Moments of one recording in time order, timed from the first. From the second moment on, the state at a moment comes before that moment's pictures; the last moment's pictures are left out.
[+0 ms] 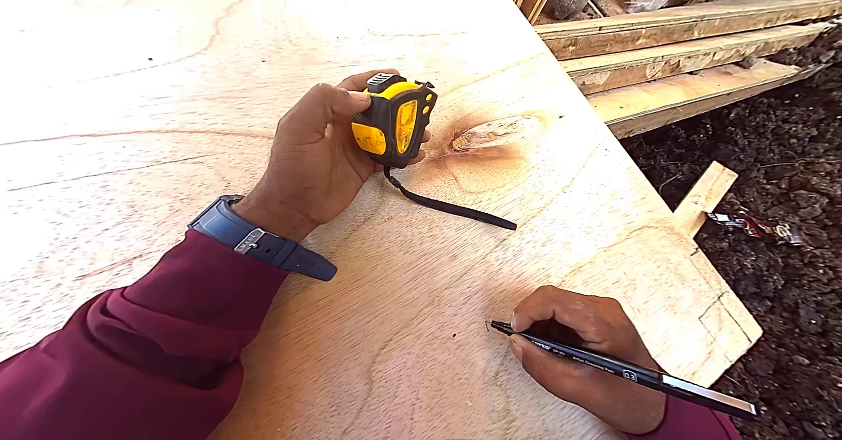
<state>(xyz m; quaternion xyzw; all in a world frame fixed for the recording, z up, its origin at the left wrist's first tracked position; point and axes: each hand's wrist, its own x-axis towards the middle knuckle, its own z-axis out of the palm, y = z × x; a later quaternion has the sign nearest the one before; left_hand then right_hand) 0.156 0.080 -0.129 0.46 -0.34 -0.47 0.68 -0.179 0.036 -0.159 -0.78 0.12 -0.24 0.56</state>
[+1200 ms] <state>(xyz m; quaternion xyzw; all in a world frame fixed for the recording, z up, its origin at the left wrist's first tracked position) 0.155 0.080 -0.128 0.46 -0.33 -0.47 0.68 -0.179 0.037 -0.157 -0.78 0.13 -0.24 0.56</state>
